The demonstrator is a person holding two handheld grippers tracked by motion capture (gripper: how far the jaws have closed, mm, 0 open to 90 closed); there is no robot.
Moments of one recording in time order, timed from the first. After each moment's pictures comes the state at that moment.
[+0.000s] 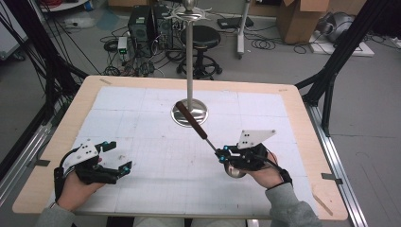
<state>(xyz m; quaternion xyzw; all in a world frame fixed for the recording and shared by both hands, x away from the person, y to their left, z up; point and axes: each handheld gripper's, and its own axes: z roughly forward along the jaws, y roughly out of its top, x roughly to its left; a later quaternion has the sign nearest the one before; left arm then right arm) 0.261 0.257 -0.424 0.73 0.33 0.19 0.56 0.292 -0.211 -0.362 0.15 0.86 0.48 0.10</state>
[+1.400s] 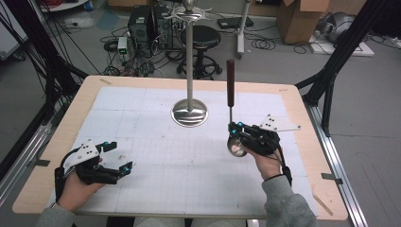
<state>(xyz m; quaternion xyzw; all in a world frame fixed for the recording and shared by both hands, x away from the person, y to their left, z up) 0.261 0.255 -0.425 0.74 0.33 0.19 0.56 0.316 -0.241 -0.356 0.27 0.73 0.60 0.18</state>
